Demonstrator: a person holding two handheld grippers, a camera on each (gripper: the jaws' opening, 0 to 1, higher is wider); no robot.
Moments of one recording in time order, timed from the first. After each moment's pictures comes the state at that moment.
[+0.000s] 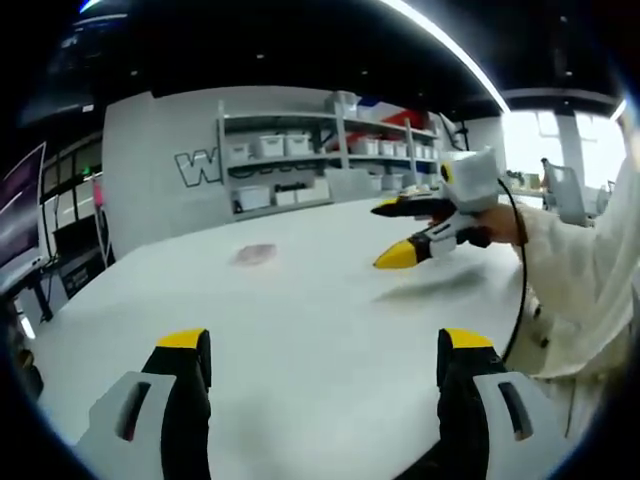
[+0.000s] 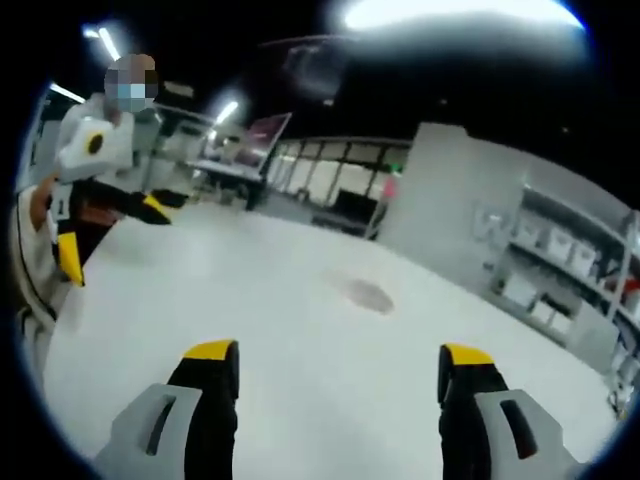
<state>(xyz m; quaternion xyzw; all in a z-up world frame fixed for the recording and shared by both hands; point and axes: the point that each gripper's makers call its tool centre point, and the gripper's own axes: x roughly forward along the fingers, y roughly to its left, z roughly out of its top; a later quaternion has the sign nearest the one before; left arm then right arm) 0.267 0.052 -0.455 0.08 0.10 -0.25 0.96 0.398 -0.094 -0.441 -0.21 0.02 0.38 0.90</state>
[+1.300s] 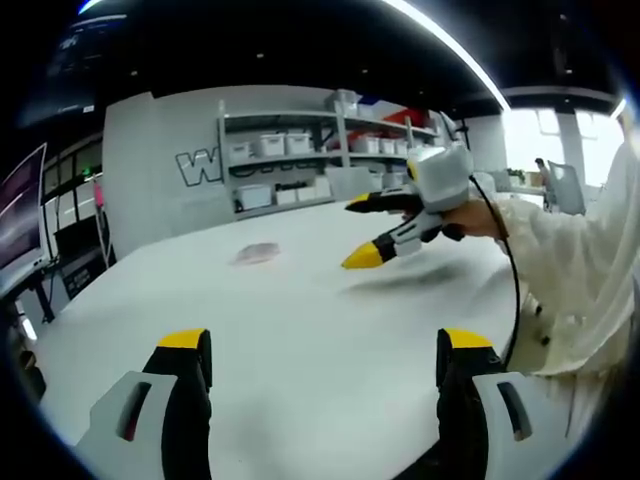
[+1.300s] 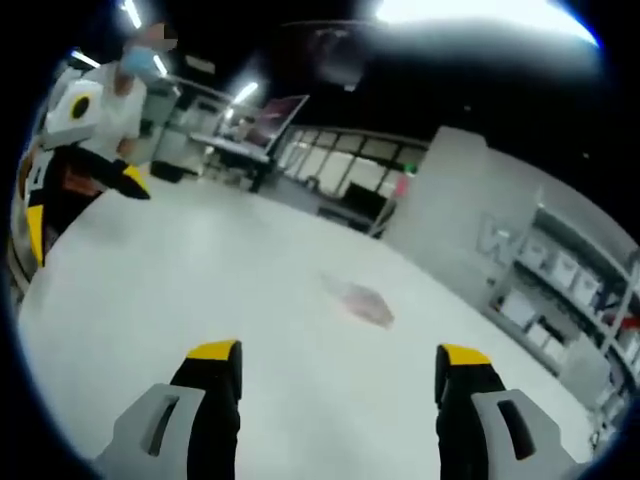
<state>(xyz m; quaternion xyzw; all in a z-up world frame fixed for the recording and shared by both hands) 0.266 0.056 -0.455 0.08 0.10 -0.24 0.96 0.431 -0.066 -0.444 -0.27 0.02 0.38 0.88</state>
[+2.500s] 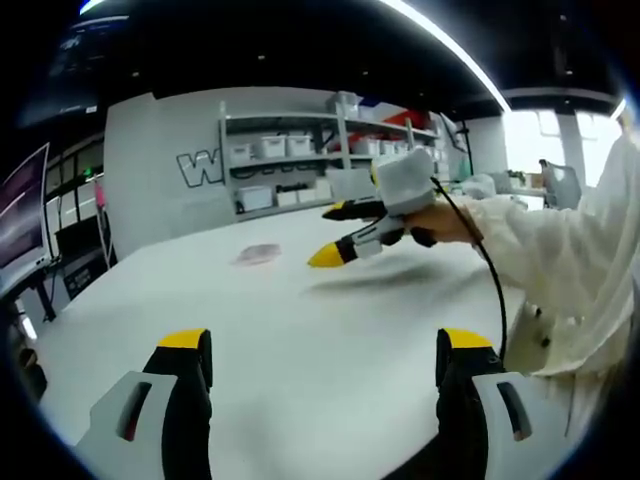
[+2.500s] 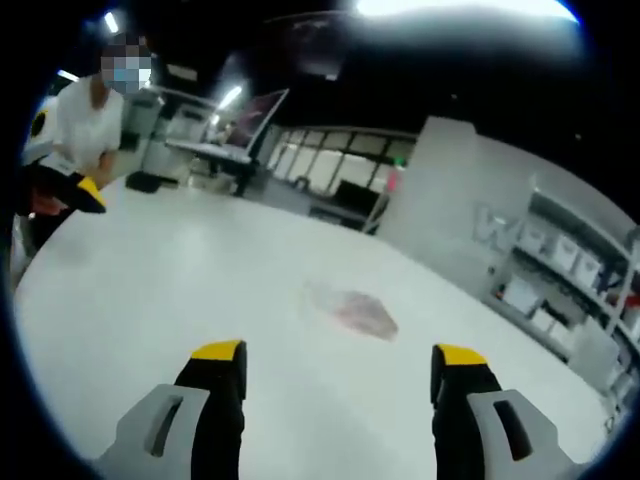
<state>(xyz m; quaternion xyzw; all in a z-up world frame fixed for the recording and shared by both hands) 0.262 0.058 -0.455 0.08 0.10 -0.24 0.96 0.466 -0.036 -0.447 -0.24 0.03 0.37 0.90</state>
